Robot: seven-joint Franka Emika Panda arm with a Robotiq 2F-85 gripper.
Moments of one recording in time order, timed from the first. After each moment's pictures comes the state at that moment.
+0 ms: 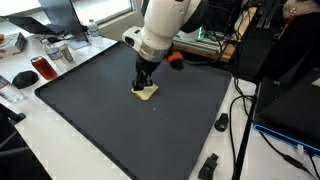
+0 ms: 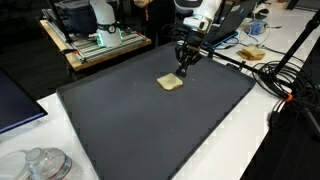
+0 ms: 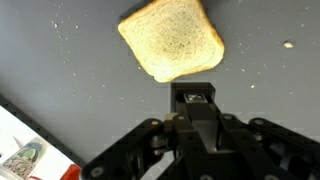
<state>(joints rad) 0.38 0.50 -0.16 -1.91 -0.54 2.31 1.26</state>
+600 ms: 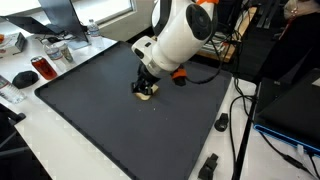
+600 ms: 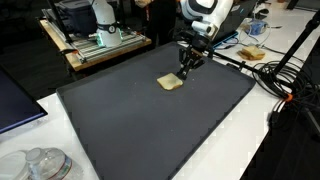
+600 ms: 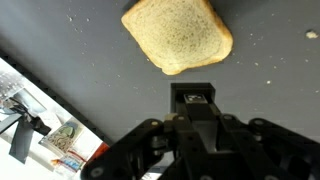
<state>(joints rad) 0.43 0.63 -0.13 -1.75 -0.69 2.10 1.45</state>
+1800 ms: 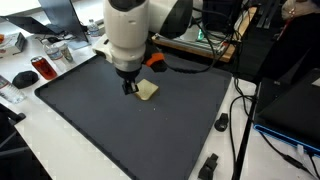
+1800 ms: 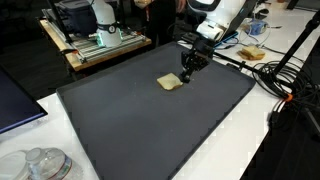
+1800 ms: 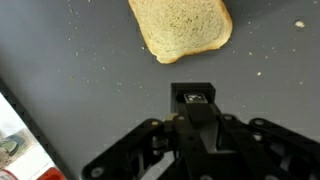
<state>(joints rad) 0.20 0.68 -0.03 -1.56 -0.41 2.03 0.93</state>
